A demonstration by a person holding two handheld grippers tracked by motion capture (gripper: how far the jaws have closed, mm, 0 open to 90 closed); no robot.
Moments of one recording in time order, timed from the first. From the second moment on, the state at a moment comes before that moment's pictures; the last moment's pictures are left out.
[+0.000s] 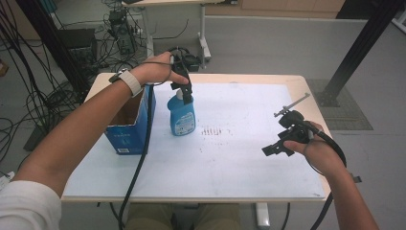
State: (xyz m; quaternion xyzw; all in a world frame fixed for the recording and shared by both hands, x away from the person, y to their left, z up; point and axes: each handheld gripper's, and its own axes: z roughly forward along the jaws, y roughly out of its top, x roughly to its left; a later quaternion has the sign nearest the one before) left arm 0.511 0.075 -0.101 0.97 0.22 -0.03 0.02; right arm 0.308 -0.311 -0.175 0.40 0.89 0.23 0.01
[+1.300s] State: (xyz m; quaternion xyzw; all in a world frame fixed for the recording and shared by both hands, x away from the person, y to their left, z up) left arm 0.512 0.078 -0.111 0.97 0.22 -0.03 0.03; right arm 0.310 -0.310 -0.174 0.40 0.89 0.23 0.01
